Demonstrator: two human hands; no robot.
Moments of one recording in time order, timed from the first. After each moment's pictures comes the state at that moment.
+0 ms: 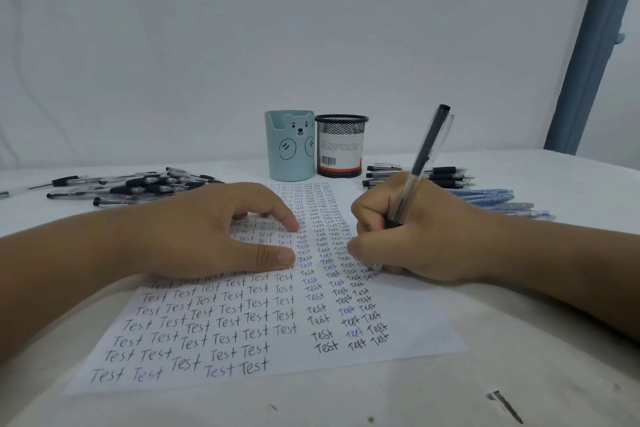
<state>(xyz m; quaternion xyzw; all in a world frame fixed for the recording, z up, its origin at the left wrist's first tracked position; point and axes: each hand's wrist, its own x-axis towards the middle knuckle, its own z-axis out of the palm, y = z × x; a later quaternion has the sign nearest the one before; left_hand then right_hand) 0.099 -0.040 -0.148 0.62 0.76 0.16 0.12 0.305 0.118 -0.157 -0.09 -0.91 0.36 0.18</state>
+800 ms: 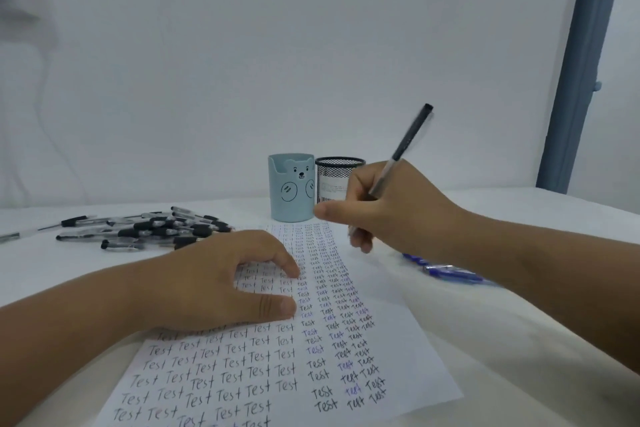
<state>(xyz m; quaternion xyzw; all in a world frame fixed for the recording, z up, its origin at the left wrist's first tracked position) 0.098 -0.040 -0.150 0.64 0.73 0.20 0.12 0.279 0.121 -0.114 -0.13 -0.86 0.38 0.31</state>
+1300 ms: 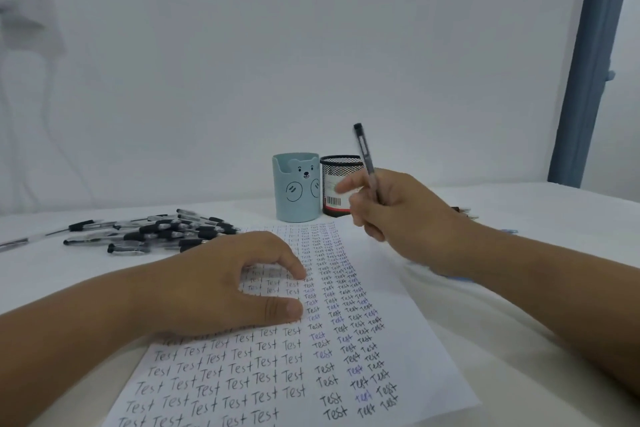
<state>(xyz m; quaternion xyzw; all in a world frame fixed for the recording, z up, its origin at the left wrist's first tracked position) 0.096 -0.040 -0.152 0.64 0.73 0.19 0.11 0.266 0.149 -0.141 -0.15 -0.85 0.39 0.32</state>
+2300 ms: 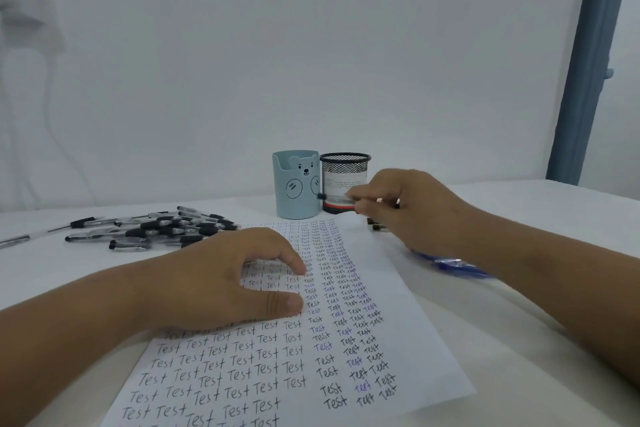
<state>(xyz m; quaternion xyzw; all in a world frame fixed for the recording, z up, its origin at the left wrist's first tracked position) 0.094 -0.039 -0.154 0.65 0.72 0.20 0.10 0.274 0.171 -0.138 -0.17 -0.91 0.18 0.33</state>
